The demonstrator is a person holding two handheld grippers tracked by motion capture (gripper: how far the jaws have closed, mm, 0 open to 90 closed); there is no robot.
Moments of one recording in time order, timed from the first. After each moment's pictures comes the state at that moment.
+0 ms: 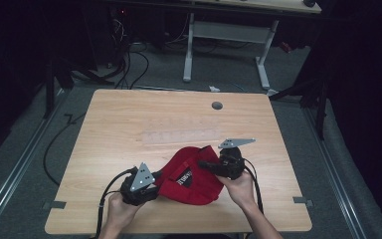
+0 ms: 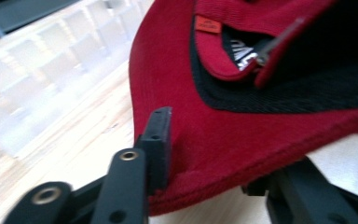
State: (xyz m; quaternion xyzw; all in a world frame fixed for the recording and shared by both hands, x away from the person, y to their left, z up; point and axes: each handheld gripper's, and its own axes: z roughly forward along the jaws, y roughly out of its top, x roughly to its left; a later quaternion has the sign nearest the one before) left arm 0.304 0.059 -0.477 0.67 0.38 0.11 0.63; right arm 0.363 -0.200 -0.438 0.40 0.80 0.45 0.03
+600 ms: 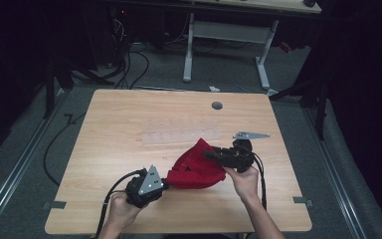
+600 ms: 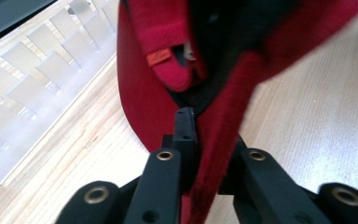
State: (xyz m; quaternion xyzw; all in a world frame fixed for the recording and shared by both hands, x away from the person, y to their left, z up) left arm 0.293 0.048 -0.467 0.71 0.34 0.10 0.61; right arm 0.377 -0.228 -0.429 0.43 0.74 0.52 0.02
